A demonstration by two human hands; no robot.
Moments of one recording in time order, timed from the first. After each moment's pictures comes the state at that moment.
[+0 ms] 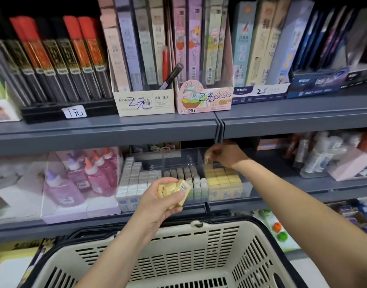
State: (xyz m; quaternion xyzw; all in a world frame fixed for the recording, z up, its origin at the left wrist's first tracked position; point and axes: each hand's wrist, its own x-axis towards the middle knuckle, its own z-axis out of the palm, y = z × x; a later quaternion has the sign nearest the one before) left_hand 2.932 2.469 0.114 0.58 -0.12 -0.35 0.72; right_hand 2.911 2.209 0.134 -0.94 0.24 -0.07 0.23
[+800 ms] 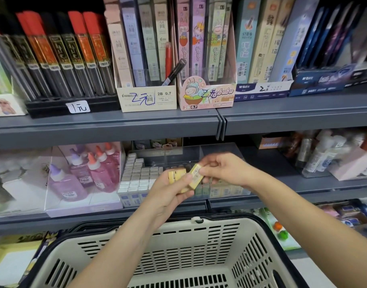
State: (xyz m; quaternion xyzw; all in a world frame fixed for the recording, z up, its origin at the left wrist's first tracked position) left_hand 2.929 2.446 0.130 0.54 -0.12 -0.38 0.75; right_hand 2.855 2.280 0.170 -0.85 0.11 0.00 0.51
